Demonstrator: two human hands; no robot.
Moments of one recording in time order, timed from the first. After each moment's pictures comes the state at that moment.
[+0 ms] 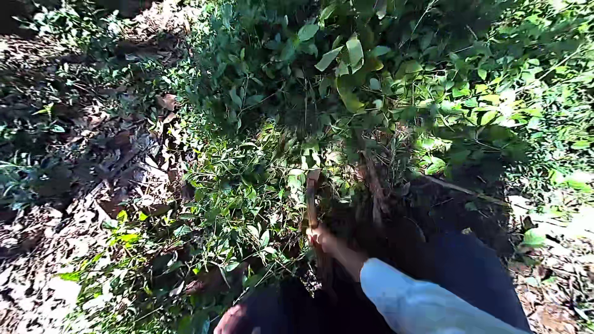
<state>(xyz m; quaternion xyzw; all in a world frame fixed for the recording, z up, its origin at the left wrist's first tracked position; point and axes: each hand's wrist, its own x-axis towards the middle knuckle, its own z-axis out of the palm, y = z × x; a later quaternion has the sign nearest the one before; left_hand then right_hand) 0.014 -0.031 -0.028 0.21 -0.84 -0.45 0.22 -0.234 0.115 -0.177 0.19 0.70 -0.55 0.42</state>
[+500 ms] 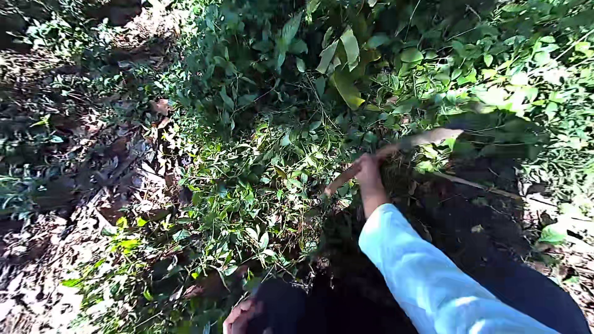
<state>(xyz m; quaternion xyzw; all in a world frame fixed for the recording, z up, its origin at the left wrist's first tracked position) -0.004 -0.020 -0.030 0.16 -0.83 -0.49 0.21 -0.388 0.197 -0.148 0.32 0.55 -0.77 0.06</state>
